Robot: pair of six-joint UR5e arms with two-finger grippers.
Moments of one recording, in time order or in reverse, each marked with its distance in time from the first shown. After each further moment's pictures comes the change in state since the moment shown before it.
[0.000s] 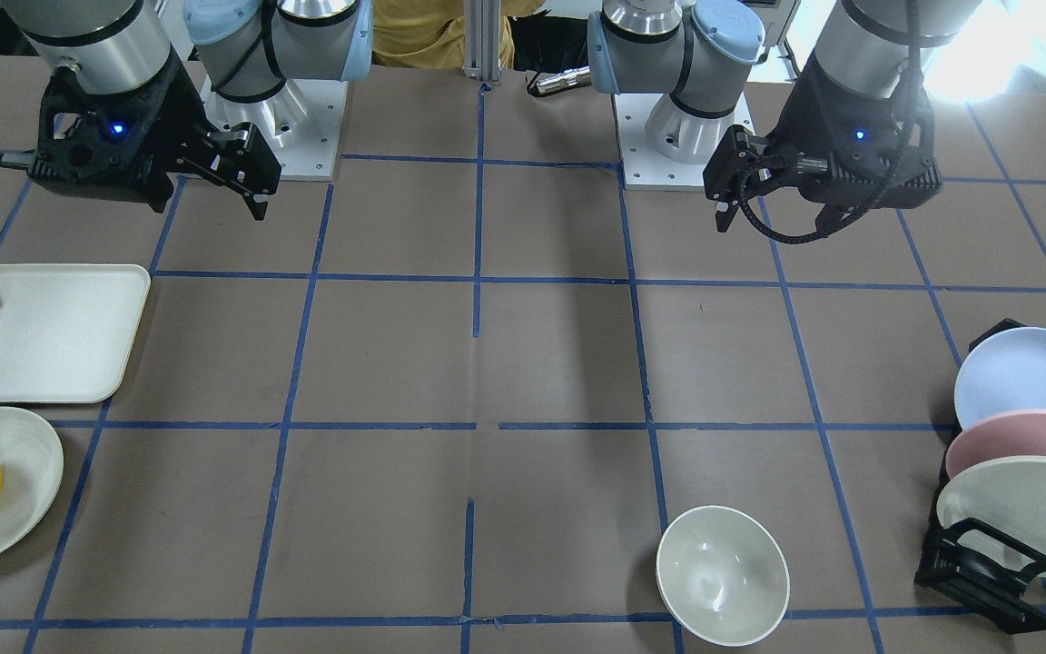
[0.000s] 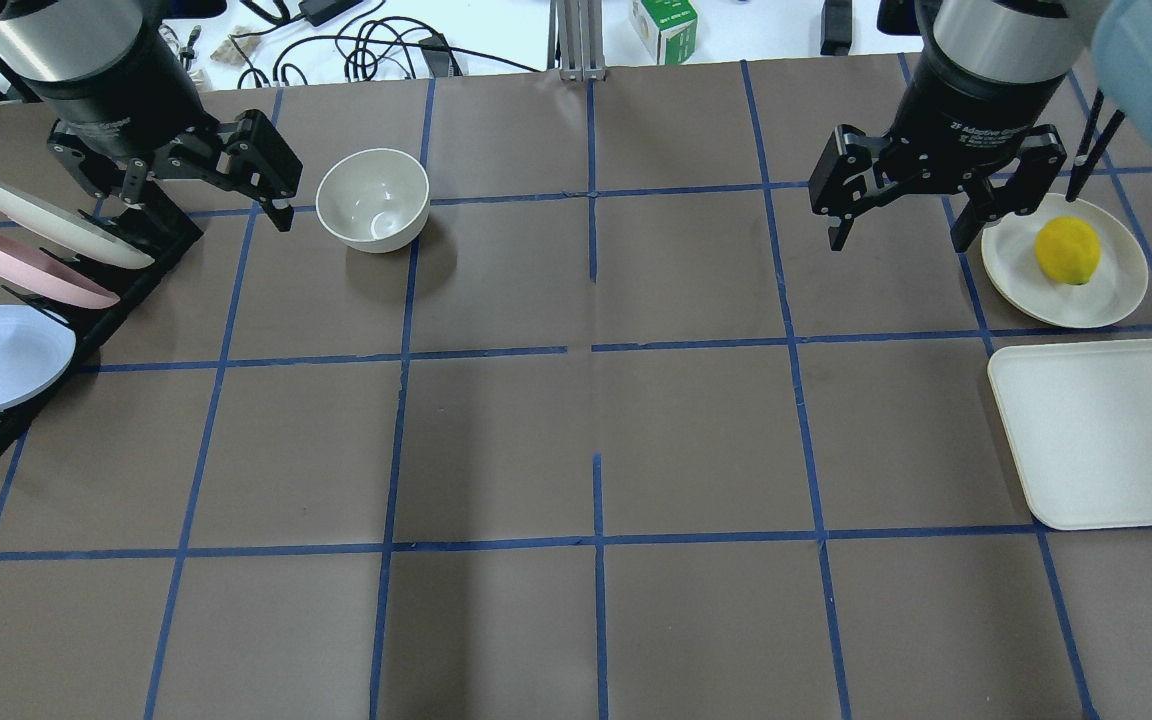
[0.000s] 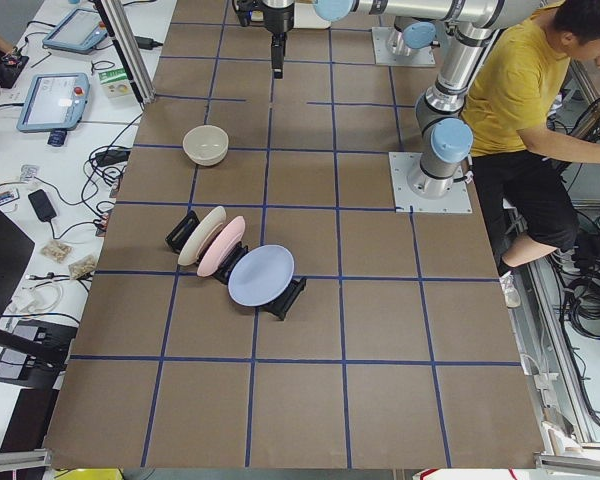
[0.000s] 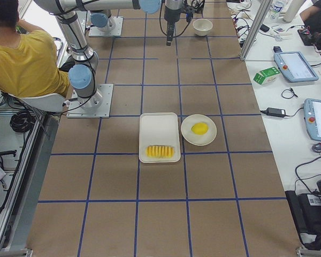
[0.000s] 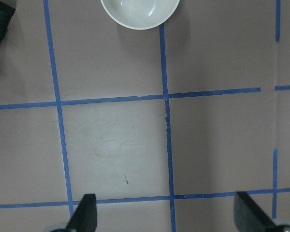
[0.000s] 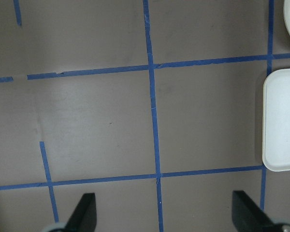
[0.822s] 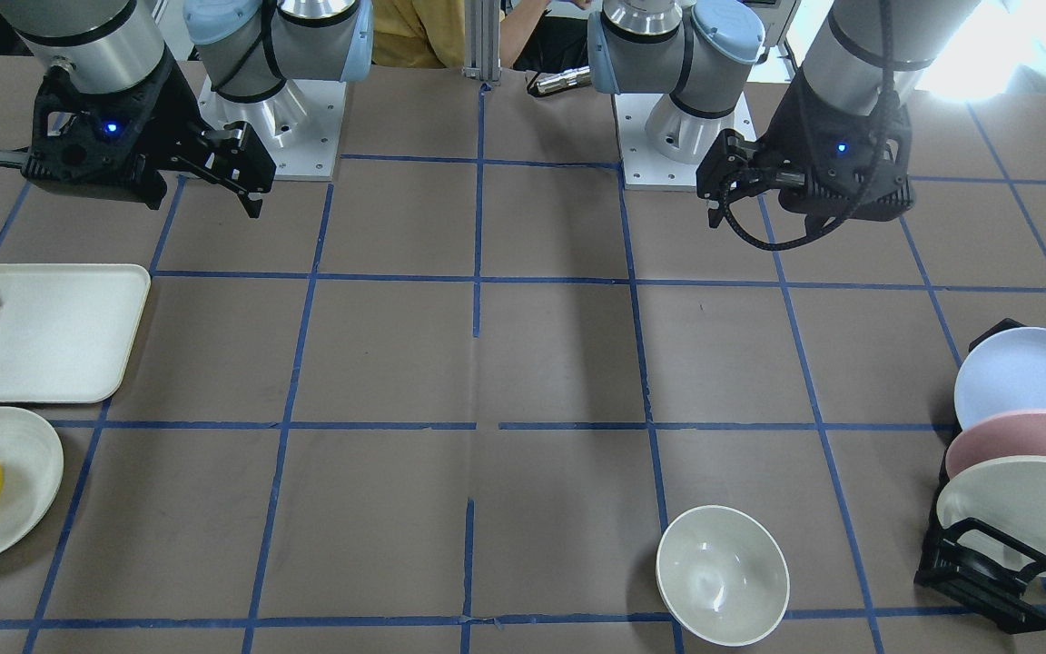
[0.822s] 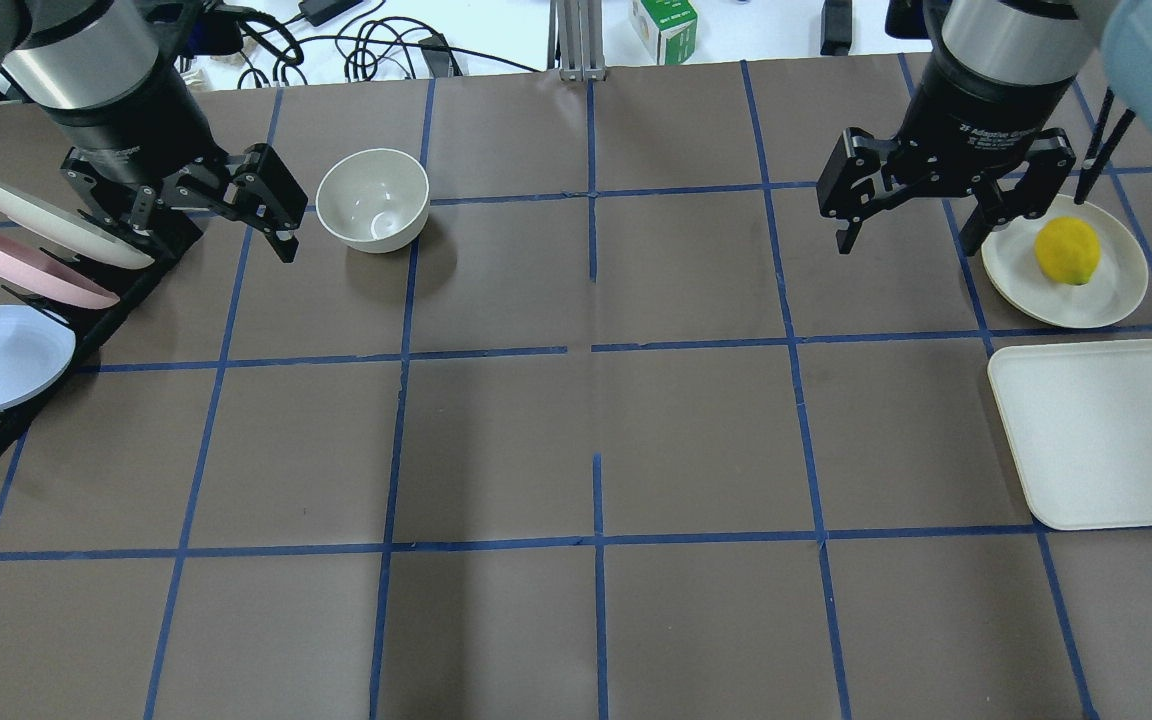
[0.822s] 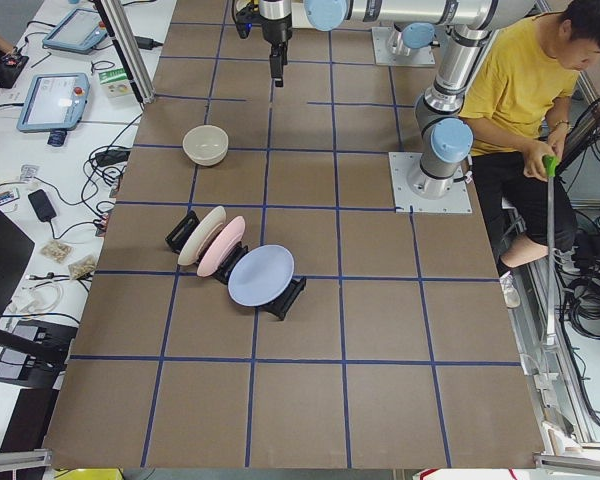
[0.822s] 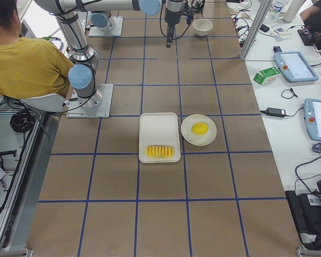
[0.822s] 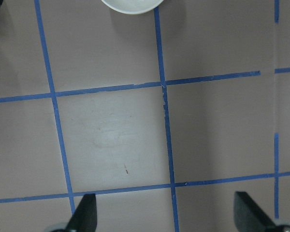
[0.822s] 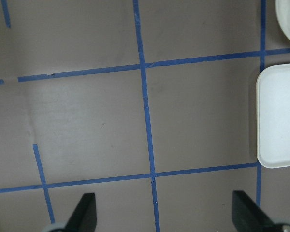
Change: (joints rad) left arm 0.015 -0.076 -0.001 0.032 0.011 0.039; right arm -0.047 0.009 0.002 0.006 -0.003 -0.006
